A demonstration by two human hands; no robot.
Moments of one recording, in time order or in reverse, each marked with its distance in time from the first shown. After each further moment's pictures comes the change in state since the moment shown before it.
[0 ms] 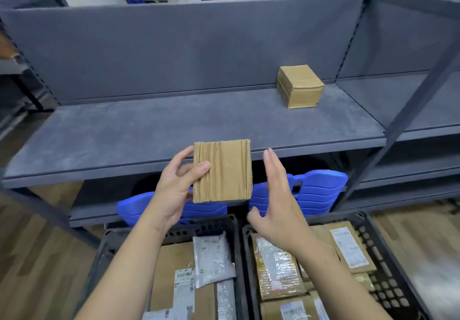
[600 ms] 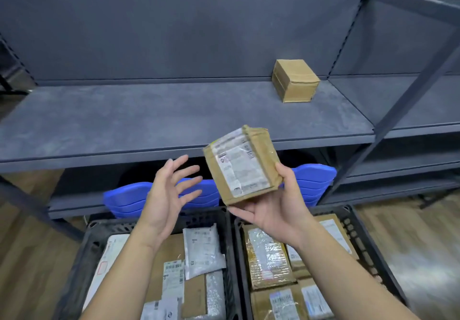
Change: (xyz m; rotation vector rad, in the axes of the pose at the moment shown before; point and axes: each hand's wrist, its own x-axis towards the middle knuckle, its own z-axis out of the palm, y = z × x) left_hand -0.005 -0.048 -0.030 -0.229 0.044 -0.053; right_hand 0.009 -0.016 0.003 1.217 -0.163 0.718
